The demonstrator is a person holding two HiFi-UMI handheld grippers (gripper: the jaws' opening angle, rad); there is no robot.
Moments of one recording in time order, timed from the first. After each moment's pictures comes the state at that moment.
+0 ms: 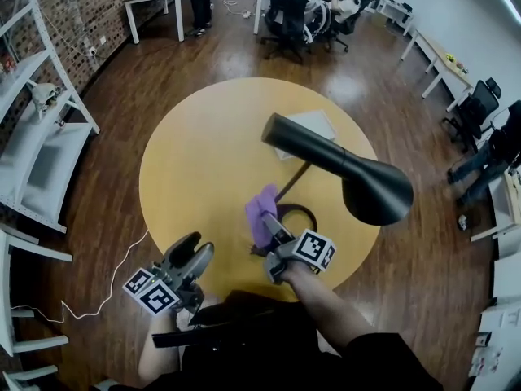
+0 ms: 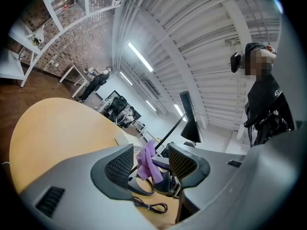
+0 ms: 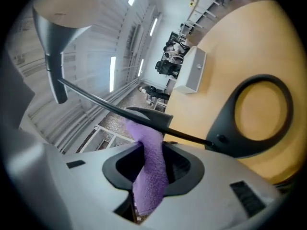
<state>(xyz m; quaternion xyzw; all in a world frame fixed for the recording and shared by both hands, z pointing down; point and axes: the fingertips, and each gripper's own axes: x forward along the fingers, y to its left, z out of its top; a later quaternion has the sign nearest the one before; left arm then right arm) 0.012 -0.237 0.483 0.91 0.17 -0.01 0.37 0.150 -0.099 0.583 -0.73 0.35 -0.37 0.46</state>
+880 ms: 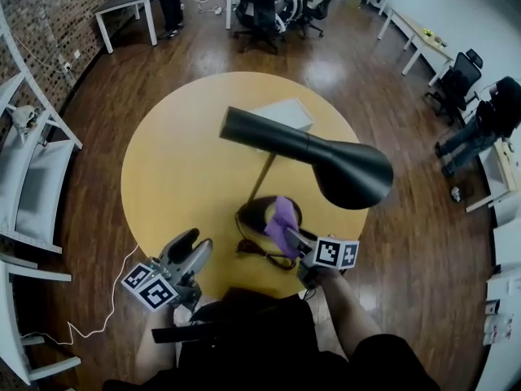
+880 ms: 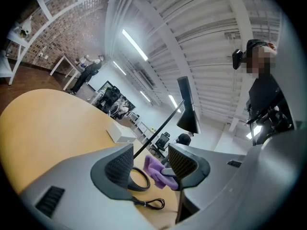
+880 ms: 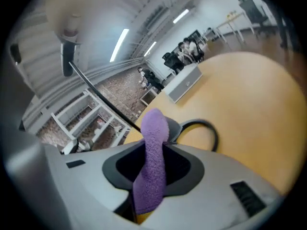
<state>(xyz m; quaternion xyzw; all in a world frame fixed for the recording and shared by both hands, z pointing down) 0.041 -0.218 0.497 0.91 0.23 0.03 0.35 0.138 -0.001 0.616 -0.80 0.39 -0.40 0.22</state>
